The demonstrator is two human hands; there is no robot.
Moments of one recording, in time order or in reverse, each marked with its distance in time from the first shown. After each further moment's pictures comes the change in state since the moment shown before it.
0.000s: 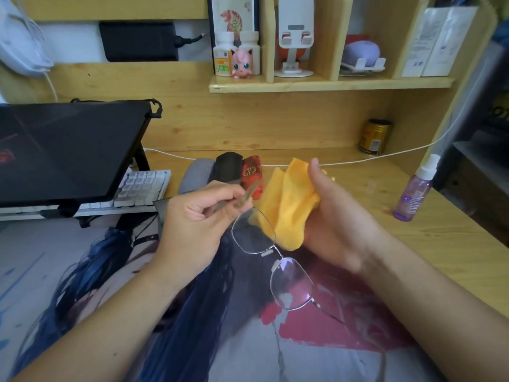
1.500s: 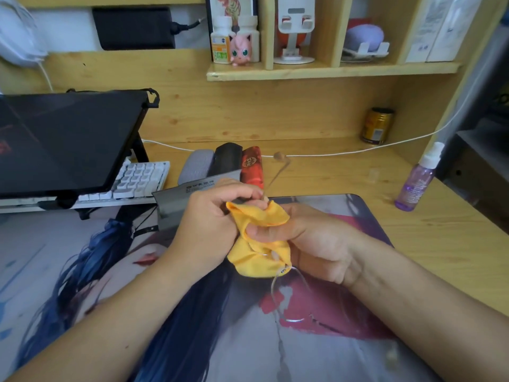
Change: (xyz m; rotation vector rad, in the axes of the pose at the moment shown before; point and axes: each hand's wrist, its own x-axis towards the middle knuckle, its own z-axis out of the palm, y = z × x) left_hand -0.002 -0.009 0.010 0.103 -0.066 -0.075; right_hand -0.012 0.024 0.022 -0.262 -0.199 0.172
